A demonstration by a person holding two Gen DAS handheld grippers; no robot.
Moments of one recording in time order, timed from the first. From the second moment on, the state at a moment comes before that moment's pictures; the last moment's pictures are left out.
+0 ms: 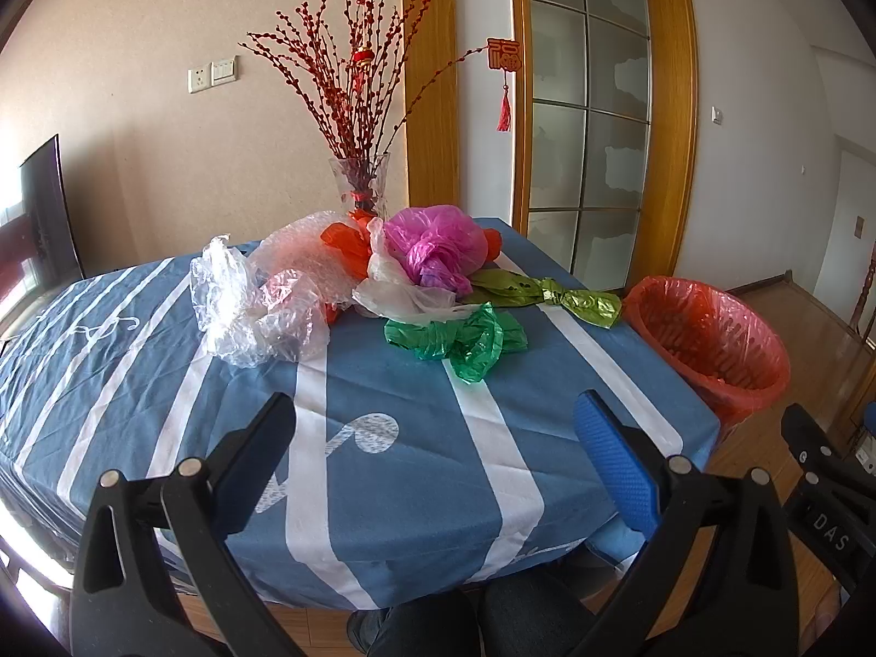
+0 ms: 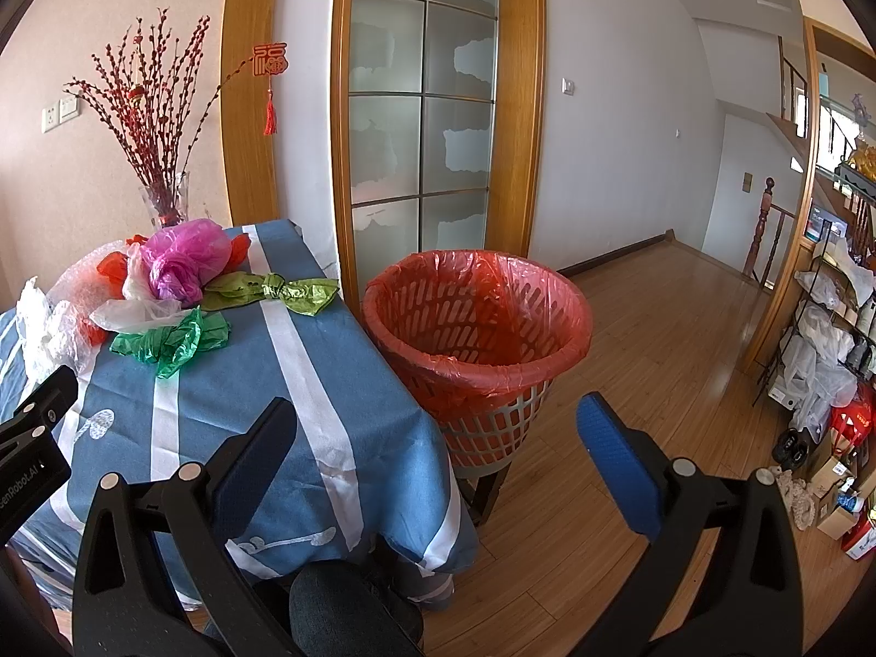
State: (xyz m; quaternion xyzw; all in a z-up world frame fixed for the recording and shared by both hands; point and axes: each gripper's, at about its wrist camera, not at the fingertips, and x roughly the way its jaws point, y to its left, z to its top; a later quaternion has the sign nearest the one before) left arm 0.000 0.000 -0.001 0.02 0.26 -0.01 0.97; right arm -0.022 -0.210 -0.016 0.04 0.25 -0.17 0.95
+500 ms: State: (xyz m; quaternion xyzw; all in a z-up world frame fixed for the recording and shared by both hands) left arm -0.002 -0.002 -0.004 0.02 0.26 -0.01 0.97; right arm -0.022 -0.210 -0.016 0.04 0.25 -0.17 0.95
